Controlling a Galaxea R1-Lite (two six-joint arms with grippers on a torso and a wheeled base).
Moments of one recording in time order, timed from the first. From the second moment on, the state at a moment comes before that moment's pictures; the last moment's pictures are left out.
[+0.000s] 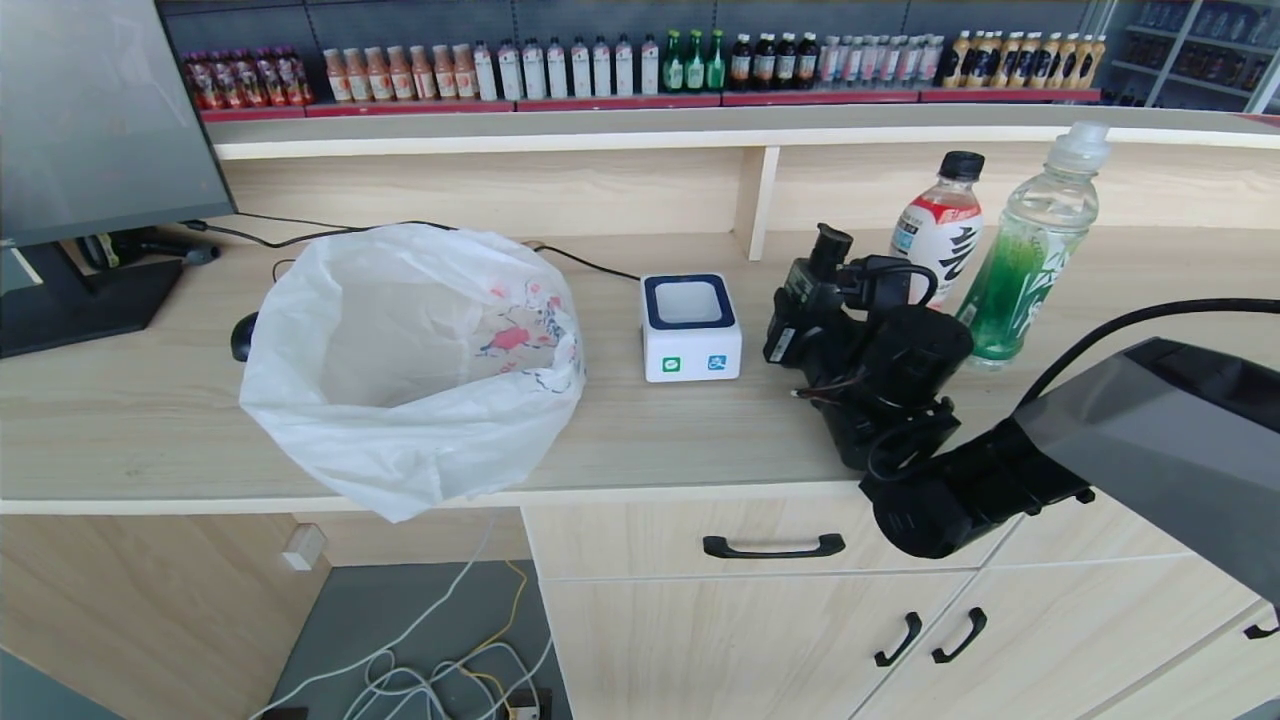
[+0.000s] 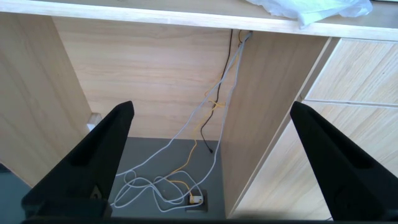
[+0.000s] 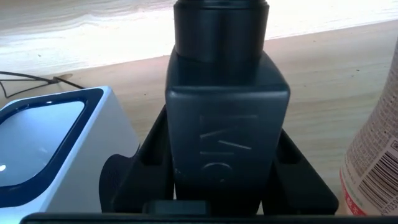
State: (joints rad) left arm 0.00 0.00 0.00 0.00 0.00 -0.01; right arm 0.45 2.23 -1.16 -1.37 -0.38 0.04
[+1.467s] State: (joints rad) left arm 0.00 0.00 0.00 0.00 0.00 -0.01; right arm 0.50 1.98 -0.95 -1.38 -0.39 0.00
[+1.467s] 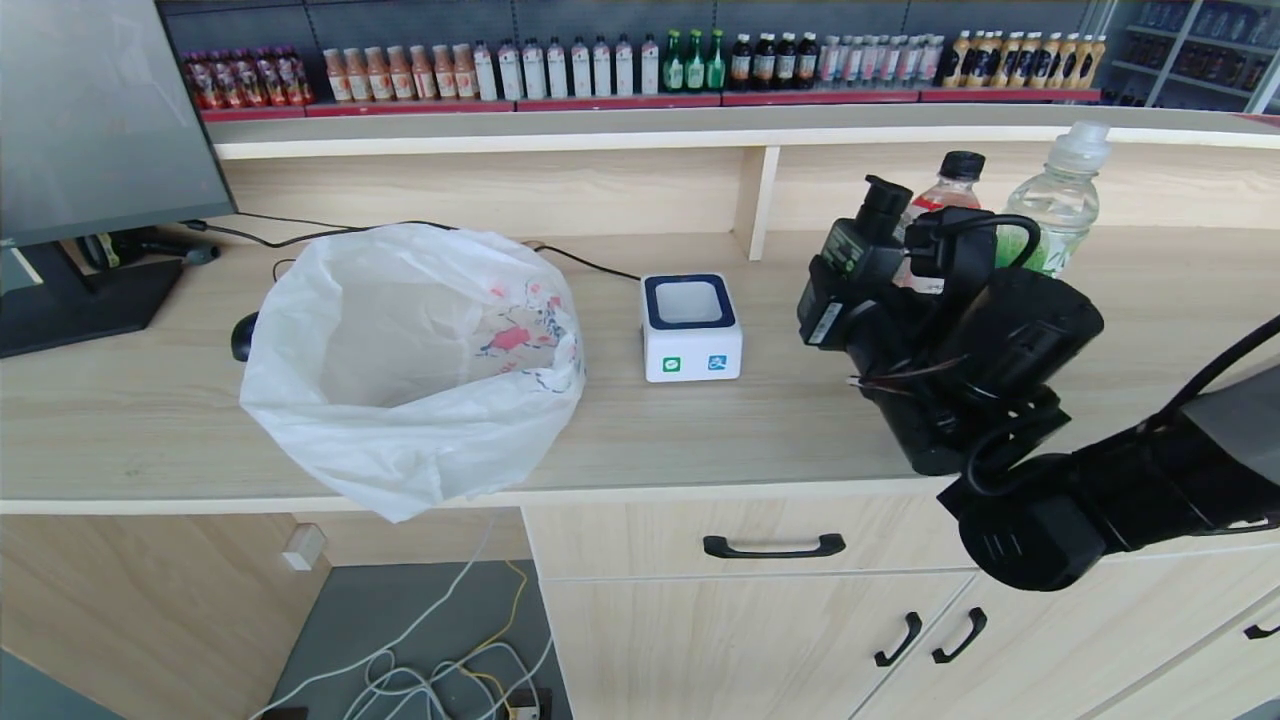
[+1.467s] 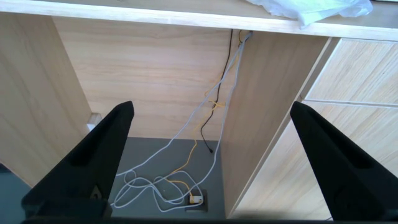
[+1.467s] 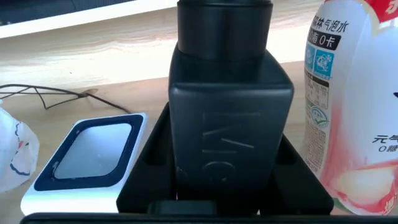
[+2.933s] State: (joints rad) left arm 0.00 0.00 0.00 0.00 0.00 -0.01; right arm 0.77 1.52 -0.28 -1.57 -0.25 -0.03
